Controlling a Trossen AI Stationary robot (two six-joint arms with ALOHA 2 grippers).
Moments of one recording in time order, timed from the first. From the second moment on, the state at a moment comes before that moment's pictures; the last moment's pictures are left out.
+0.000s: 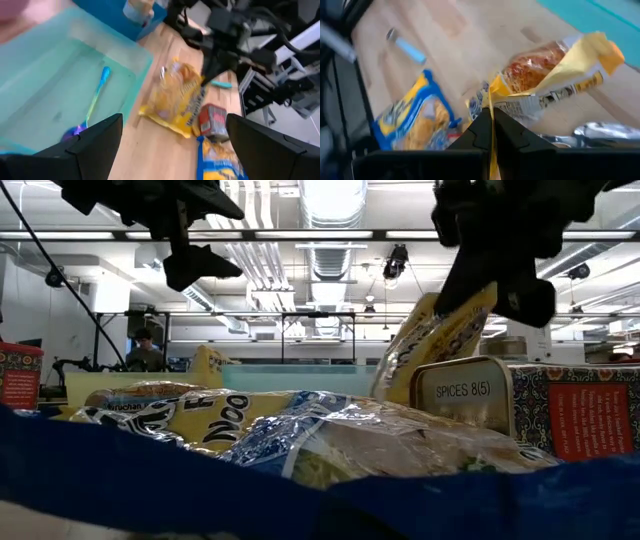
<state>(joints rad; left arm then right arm) -0.01 1.04 0.66 -0.10 0.06 -0.58 0.41 1.48 0.84 -0.19 0.26 1.13</state>
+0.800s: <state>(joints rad) -0.01 1.10 0.67 0.22 0.28 -0.45 0.41 1.48 1.24 -0.50 0.16 0.27</state>
